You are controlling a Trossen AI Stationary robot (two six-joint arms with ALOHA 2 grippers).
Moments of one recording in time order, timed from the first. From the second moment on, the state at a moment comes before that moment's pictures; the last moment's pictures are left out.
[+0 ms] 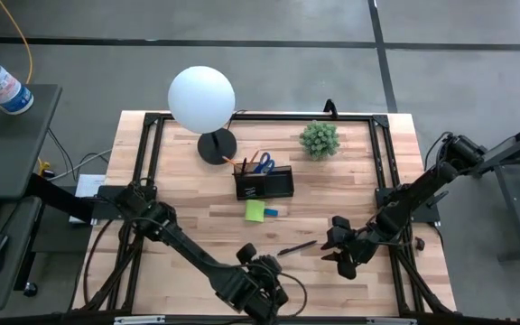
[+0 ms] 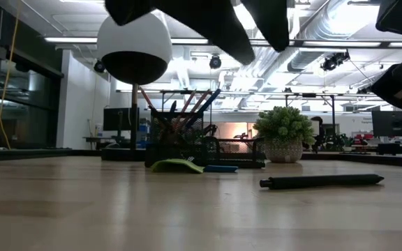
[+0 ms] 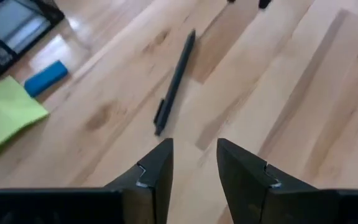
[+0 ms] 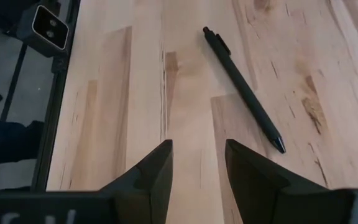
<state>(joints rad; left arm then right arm) -0.52 2.37 2.11 -1.00 -0.73 -1.15 0.73 1.30 0.54 -0.06 0.28 0.80</state>
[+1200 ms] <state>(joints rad) -0.46 2.19 1.67 -0.48 -0.53 -0.88 0.72 1.30 0.54 -0.08 0.33 0.89</state>
